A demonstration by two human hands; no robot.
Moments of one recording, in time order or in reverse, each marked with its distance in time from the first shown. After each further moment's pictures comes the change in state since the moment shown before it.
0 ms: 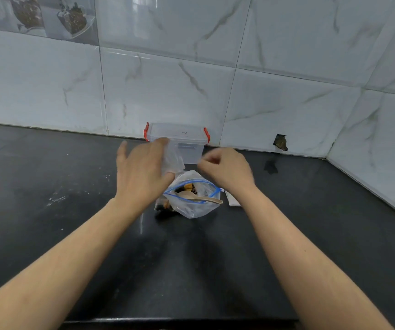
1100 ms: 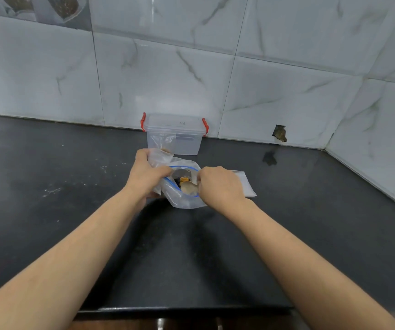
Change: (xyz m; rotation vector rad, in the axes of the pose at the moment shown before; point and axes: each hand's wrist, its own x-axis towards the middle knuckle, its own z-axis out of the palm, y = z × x) left_hand -0.007 0.003 0.026 -1.114 -0.315 -0.702; right_hand -0.026 0.002 0.025 -0.627 -0.199 -0.110
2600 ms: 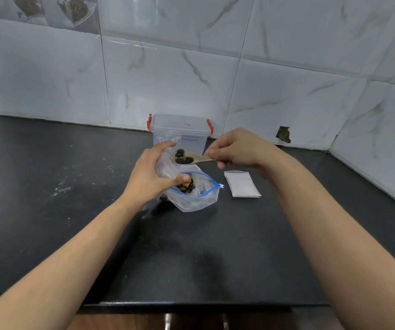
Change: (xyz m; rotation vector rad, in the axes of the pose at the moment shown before) left_hand -0.007 -0.008 -0.023 0.419 -0.098 0.542; right_hand 0.002 0.020 -0.081 0.719 -0.166 0.056
